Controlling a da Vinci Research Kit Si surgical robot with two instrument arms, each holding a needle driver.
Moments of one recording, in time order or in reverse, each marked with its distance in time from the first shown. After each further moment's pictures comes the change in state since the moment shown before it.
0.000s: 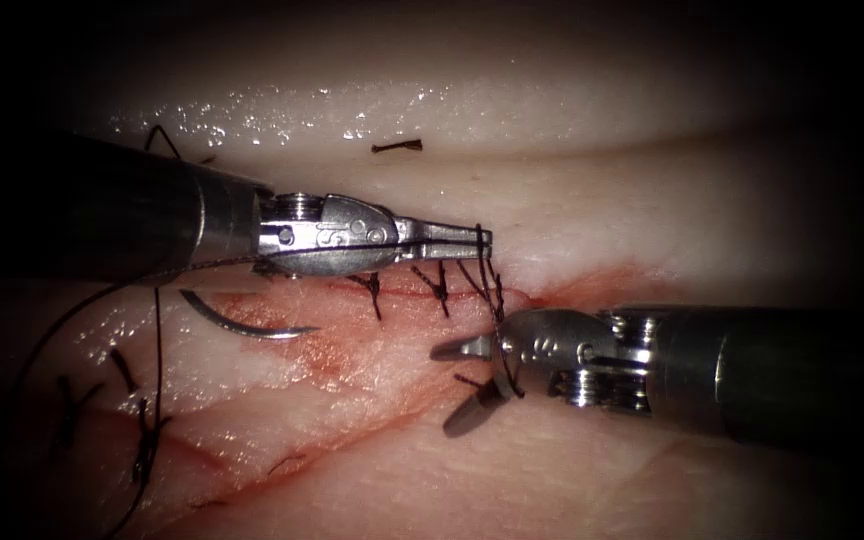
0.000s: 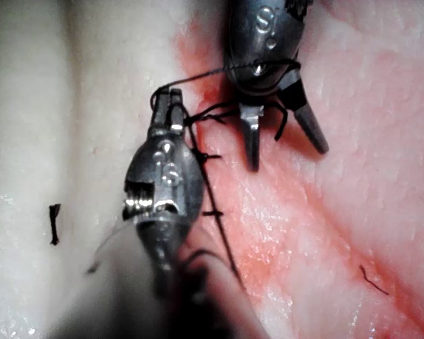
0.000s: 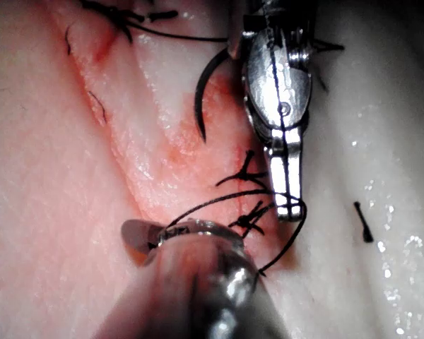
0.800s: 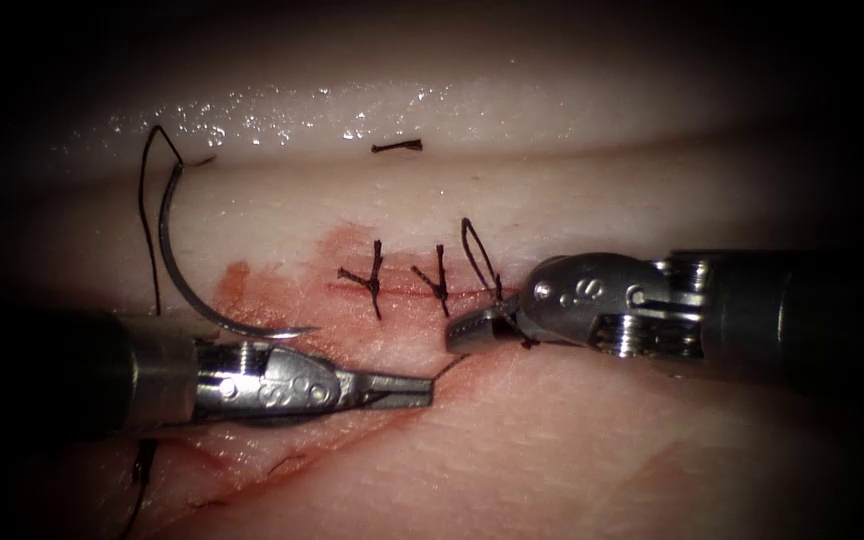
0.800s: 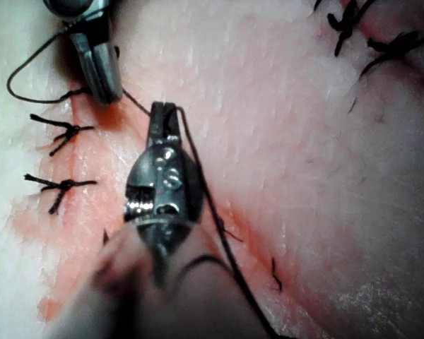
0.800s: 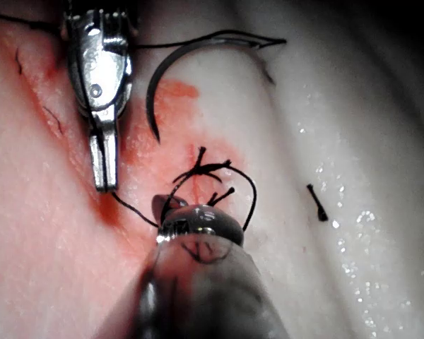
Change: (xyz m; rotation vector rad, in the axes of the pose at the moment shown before) right arm 0.001 0.002 -0.005 -0.041 0.223 0.063; left arm 0.000 0.013 -0.002 -0.015 -0.131 0.073
